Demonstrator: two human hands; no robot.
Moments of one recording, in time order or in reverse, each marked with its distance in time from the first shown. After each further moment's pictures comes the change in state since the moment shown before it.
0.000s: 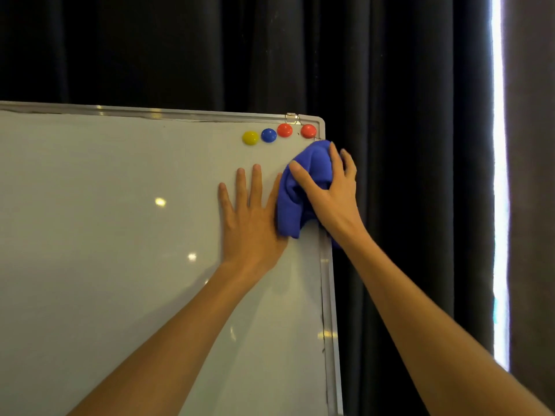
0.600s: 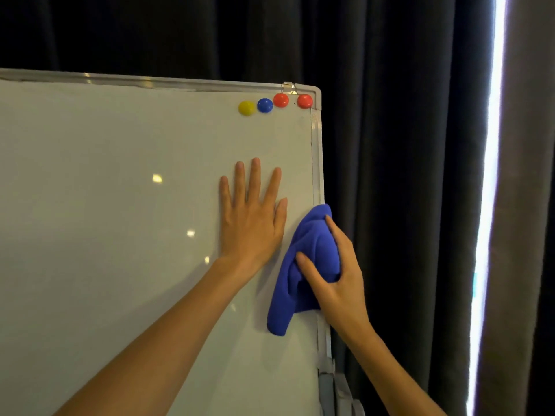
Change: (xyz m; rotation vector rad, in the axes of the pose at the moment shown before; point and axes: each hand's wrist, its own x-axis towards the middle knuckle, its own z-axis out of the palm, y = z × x) left_hand -0.046 0.006 -0.006 -0.112 0.027 0.002; right_hand -0.173 0.048 -0.026 0.137 -0.071 -0.014
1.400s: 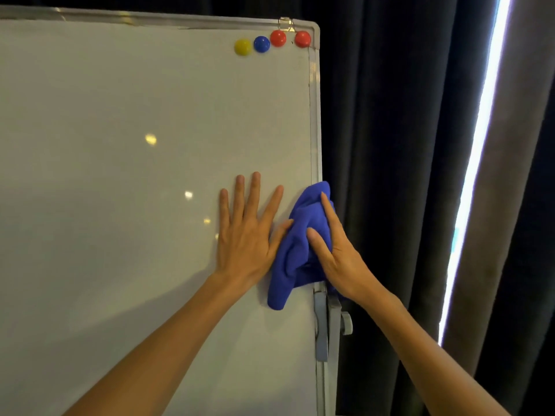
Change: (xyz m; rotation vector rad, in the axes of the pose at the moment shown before) left_hand -0.119 0.003 -0.006 -0.095 -0.156 0.116; right_hand -0.054 0.001 -0.029 0.003 -0.407 0.225
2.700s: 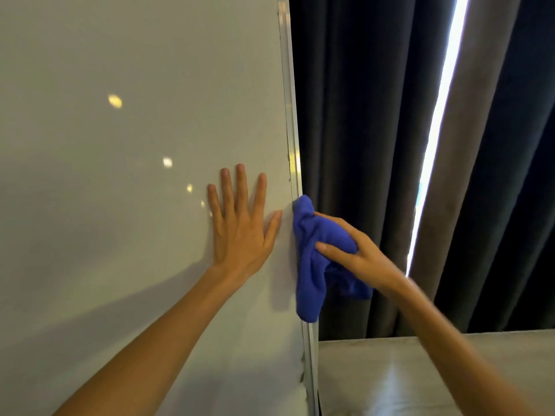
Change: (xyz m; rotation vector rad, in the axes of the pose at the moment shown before) left_hand -0.071 0.038 0.021 0.019 0.006 -0.031; right_hand -0.111 0.025 -0.032 0.149 -0.116 0.131
